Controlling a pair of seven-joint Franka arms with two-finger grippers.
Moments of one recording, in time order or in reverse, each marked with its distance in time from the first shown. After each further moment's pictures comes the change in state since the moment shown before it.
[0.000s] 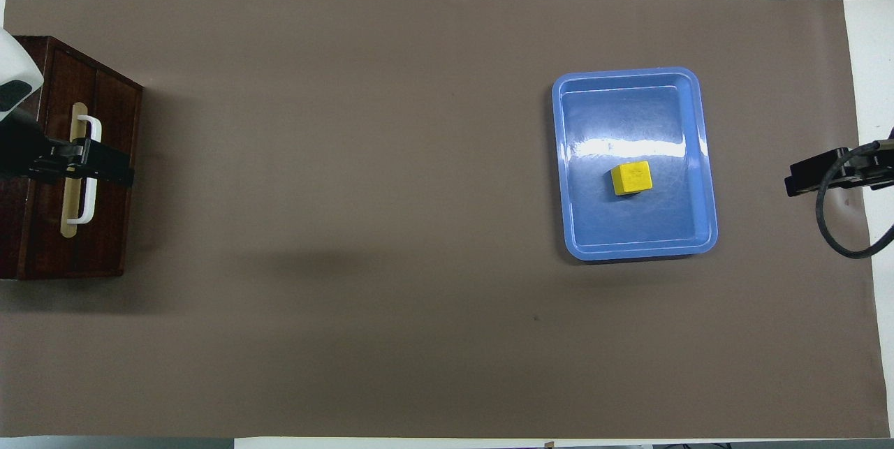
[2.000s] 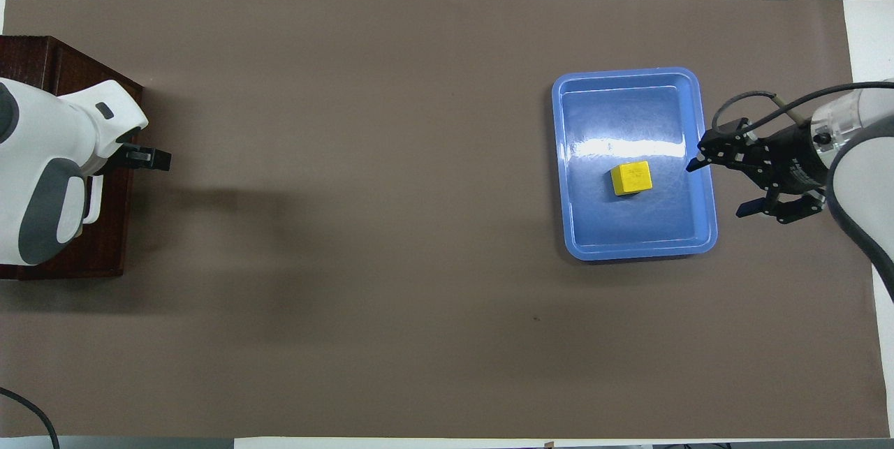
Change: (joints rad) left arm 0.022 0.101 0.000 -0.400 0.324 0.686 -0.087; right arm -0.026 0.106 -0.006 -0.261 0.333 0.286 0.716
